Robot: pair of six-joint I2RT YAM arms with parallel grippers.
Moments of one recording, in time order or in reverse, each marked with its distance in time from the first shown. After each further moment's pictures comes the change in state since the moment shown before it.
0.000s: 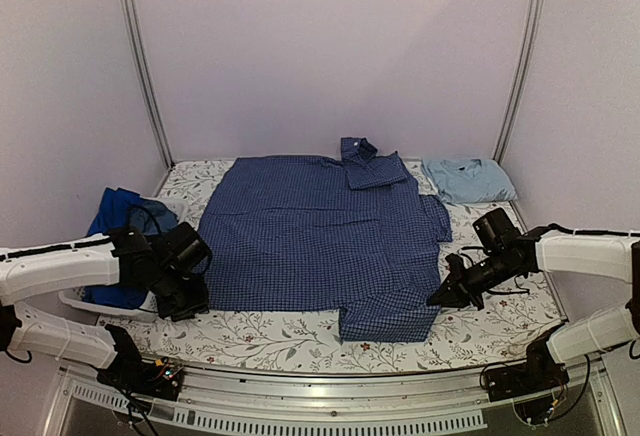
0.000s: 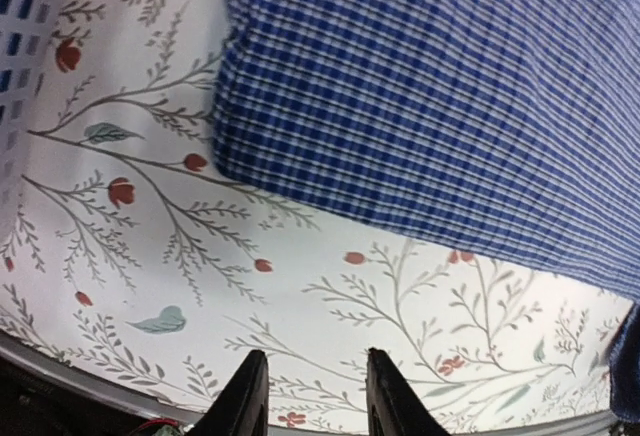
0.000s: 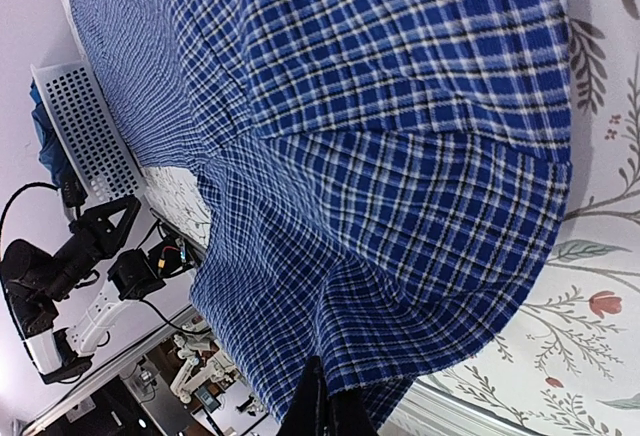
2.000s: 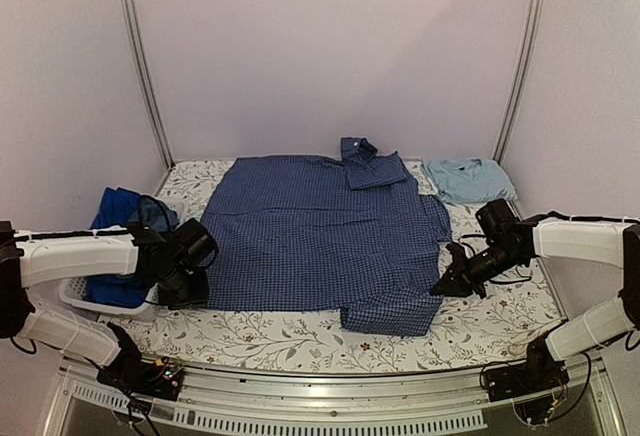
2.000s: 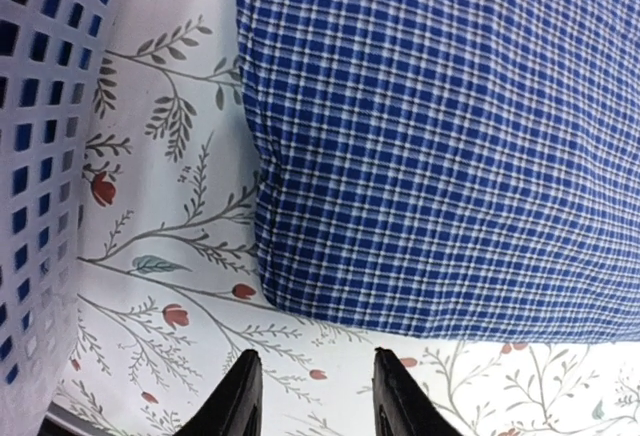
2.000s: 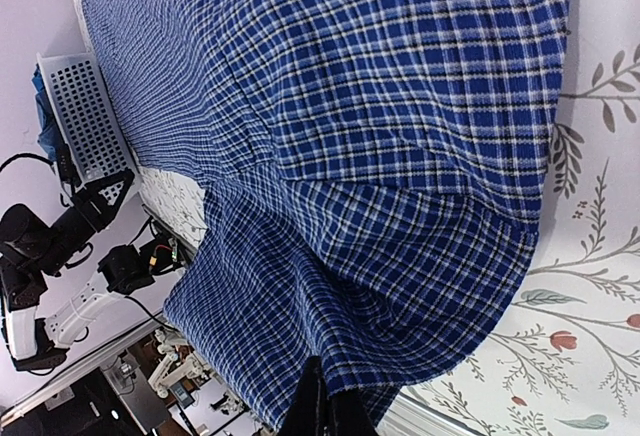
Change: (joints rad) left arm 0.091 0.157 0.013 0.061 -0.127 0.215; right arm -0.076 0.077 0.091 -0.077 -0.013 -0.188
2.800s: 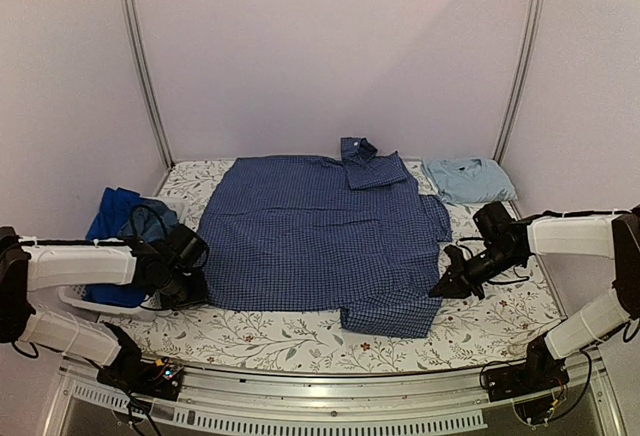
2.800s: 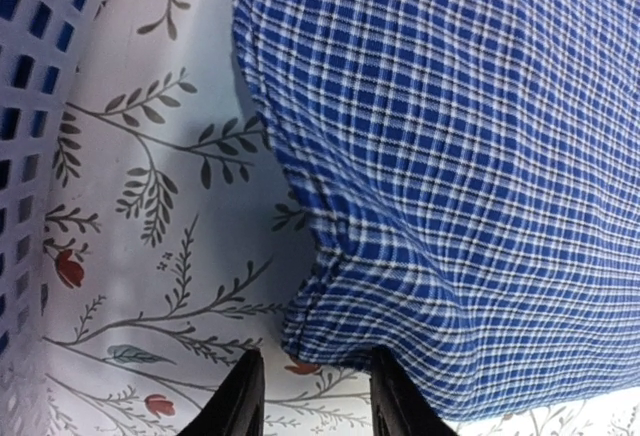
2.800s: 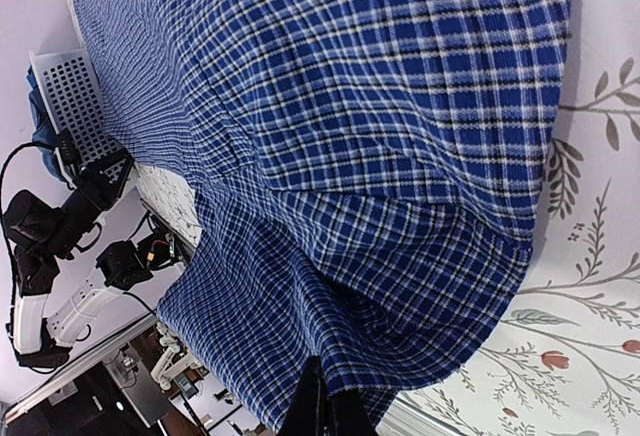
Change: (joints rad) left arm 0.107 -0.014 -0.147 0.273 0.006 0.073; right arm -0.015 0.067 0.003 0.011 -0.030 -0.035
